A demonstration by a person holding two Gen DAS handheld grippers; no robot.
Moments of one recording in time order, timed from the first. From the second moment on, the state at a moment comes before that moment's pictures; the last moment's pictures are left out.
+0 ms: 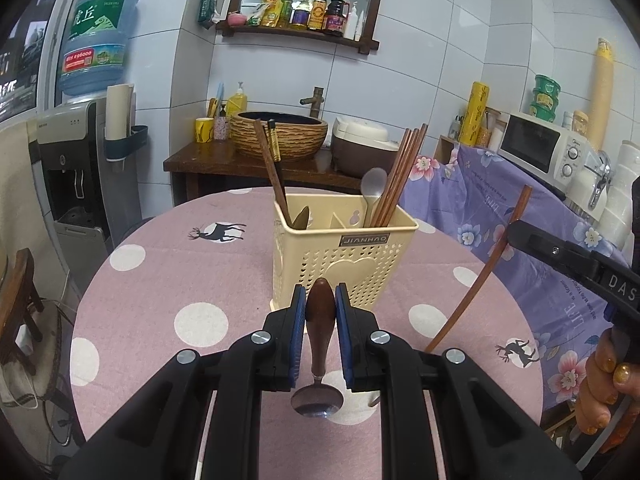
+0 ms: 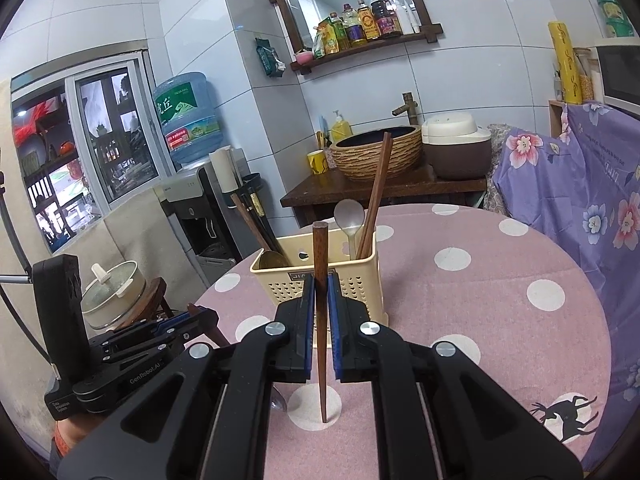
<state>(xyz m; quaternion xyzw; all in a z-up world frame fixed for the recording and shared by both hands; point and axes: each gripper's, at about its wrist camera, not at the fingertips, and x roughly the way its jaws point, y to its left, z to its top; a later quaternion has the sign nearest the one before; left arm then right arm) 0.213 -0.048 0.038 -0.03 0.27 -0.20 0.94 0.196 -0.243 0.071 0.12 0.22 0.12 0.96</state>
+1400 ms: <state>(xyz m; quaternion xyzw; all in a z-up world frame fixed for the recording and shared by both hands) 0.332 -0.097 0.063 0.00 0.28 -0.18 0.94 0.328 -0.233 0.094 0.08 0.24 0.08 0.97</state>
